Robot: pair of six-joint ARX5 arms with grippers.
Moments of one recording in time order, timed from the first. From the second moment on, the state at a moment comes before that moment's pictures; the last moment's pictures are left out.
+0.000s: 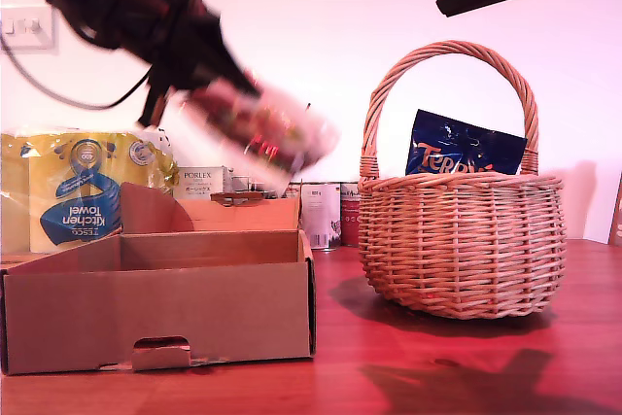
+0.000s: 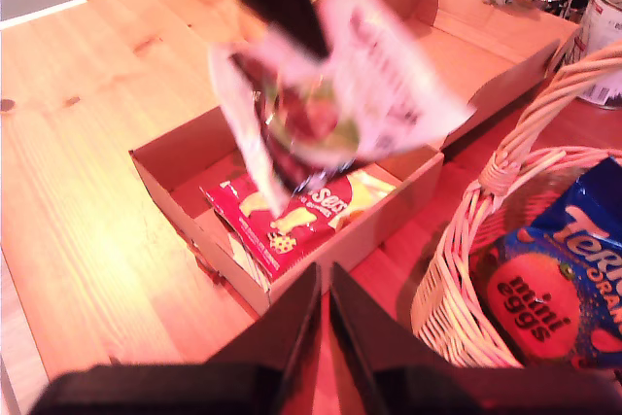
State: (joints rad) left arm -0.32 1.83 1.59 -0.92 0.98 0.00; right arm 0.57 0.87 0.75 -0.37 -0.27 -0.18
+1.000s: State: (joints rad) left arm -0.64 1.87 1.63 -0.10 0.77 -0.43; right arm 0.45 0.70 0.75 -0.57 -0.20 -0.19
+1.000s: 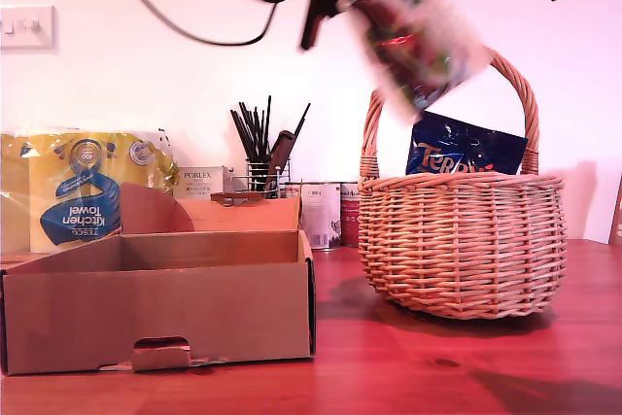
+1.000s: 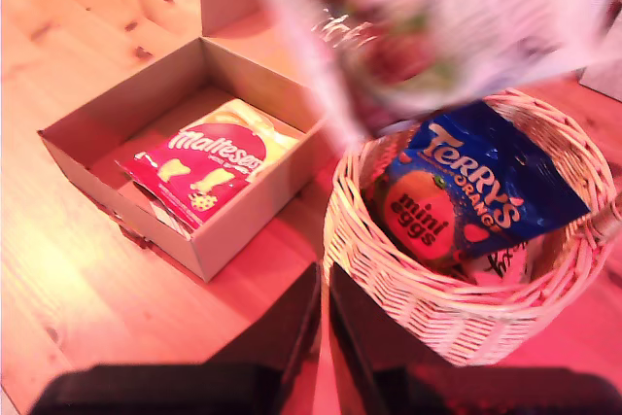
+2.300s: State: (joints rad) left arm -0.79 2.04 1.63 0.01 0.25 -0.04; right arm 0.45 0.71 0.75 -0.59 -0.20 -0.21
